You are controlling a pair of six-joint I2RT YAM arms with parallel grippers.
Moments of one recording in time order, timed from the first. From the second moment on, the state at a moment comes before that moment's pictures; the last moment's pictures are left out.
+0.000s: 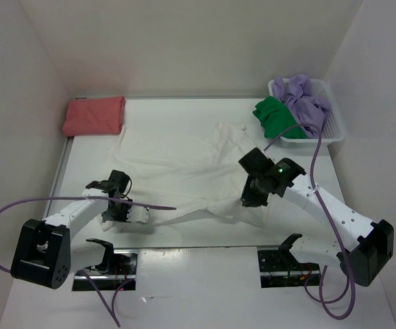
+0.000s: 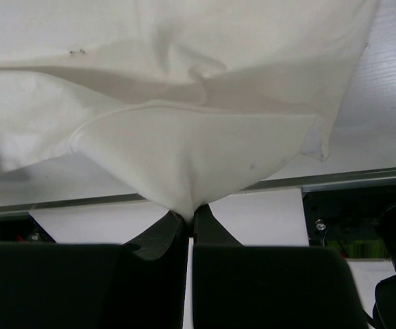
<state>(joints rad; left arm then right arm) -0.22 1.18 0.52 -0.83 -0.06 1.41 0.67 1.14 1.02 -1.13 0.09 1.01</state>
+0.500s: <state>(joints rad) -0.12 1.14 0.77 -0.84 0.00 1.22 0.46 1.28 1.17 -1.08 0.09 0.79</state>
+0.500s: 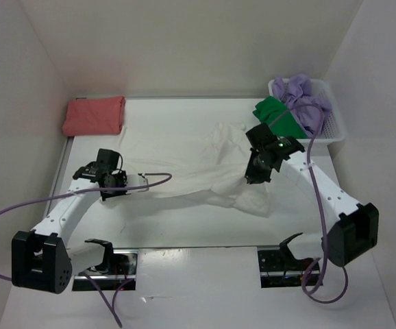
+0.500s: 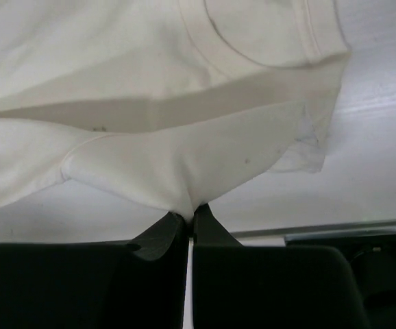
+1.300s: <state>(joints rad) -0.03 0.95 0.80 -1.00 -0.11 1.39 0.68 1.28 1.06 -1.04 -0.02 0.73</state>
